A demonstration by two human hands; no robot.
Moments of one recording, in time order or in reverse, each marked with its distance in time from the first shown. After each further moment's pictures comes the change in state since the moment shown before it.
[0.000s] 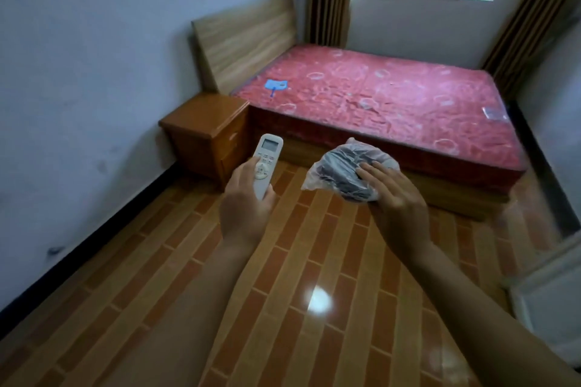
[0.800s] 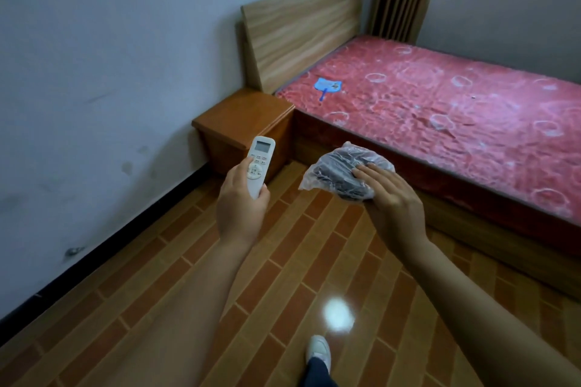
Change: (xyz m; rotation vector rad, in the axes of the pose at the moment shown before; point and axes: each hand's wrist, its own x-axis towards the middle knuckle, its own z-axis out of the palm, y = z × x) left_hand 0.217 -0.154 0.097 0.115 0.065 -0.258; right_hand 0.184 0.074 0.266 0.170 -0.029 -0.118
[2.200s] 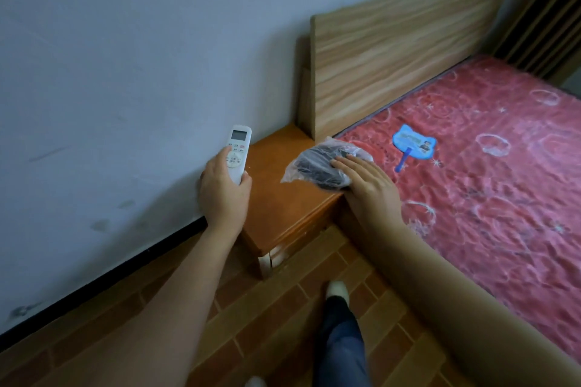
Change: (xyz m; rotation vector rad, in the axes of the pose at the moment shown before) left_hand 0.559 -0.199 0.235 0.141 0.258 -0.391; right_hand 0.433 0.223 0.515 0.293 -0.183 -0.174
